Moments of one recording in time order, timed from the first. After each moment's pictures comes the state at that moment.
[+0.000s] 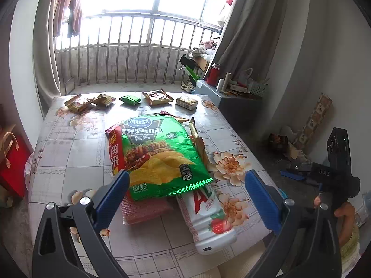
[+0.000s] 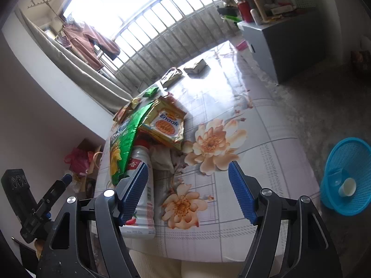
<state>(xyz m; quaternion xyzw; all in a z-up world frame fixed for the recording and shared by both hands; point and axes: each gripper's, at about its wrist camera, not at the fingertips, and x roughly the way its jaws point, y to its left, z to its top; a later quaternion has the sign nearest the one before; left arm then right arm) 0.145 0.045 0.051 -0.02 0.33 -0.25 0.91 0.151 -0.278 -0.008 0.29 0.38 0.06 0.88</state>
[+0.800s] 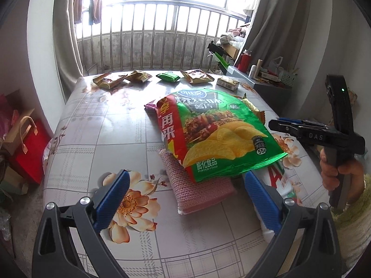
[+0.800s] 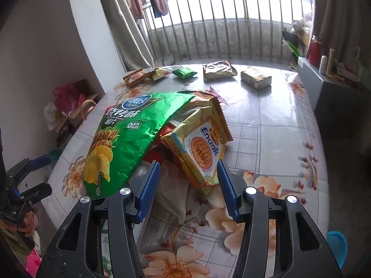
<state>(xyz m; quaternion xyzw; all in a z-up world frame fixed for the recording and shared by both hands) 0.172 0.093 -0.008 0.00 0.37 -0.18 0.91 0.260 -0.184 -0.015 0.03 0.40 0.13 0.91</state>
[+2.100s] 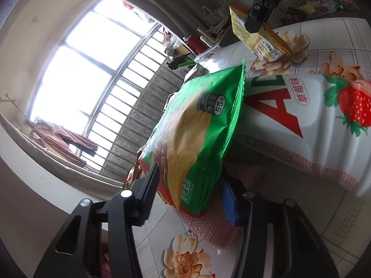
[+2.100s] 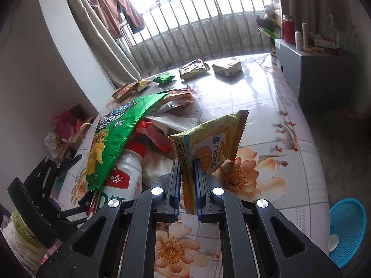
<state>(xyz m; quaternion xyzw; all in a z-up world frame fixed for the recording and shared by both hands) 0.166 0.004 -0.076 0.49 0.15 -0.16 0.85 0.222 -0.232 -0.018 0.14 0.38 0.09 0.91</state>
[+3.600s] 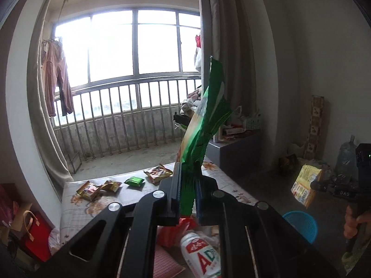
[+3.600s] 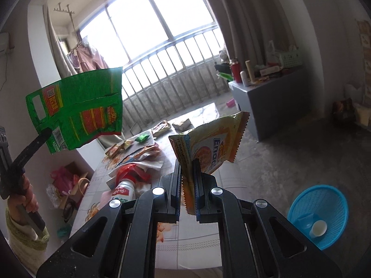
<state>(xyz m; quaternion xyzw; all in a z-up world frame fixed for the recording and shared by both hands) 0.123 -0.009 0.143 0.07 0.13 -0.27 0.95 0.068 -0.328 0.040 0.22 0.23 -0.01 0.95</state>
